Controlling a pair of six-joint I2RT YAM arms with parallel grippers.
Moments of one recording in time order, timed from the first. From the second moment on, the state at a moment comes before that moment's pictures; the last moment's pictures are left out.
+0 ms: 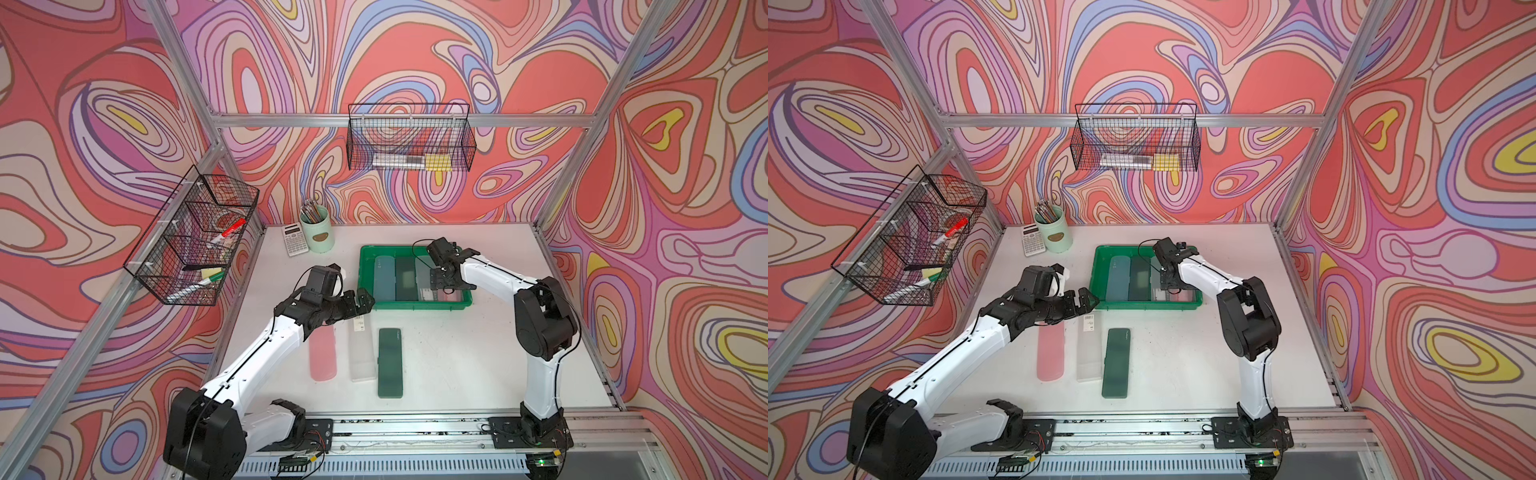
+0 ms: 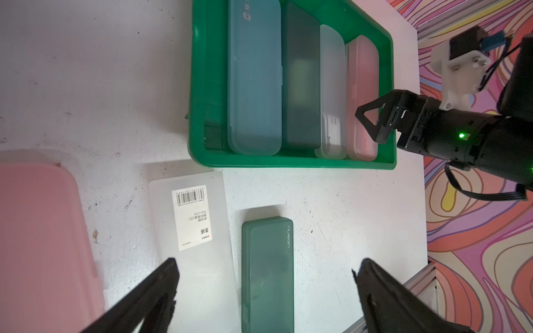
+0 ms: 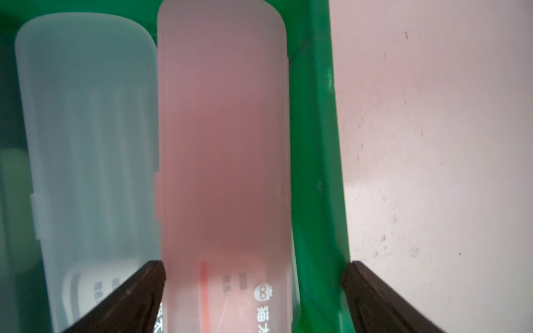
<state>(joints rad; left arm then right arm) -0.35 1.19 0.87 -0.53 0.29 -0.60 0.46 2.01 1.53 -0.78 0.41 0.47</state>
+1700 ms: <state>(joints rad) -0.18 1.08 0.76 -0.69 0.24 -0.61 1.31 1.88 1.27 -0.66 0.36 1.16</state>
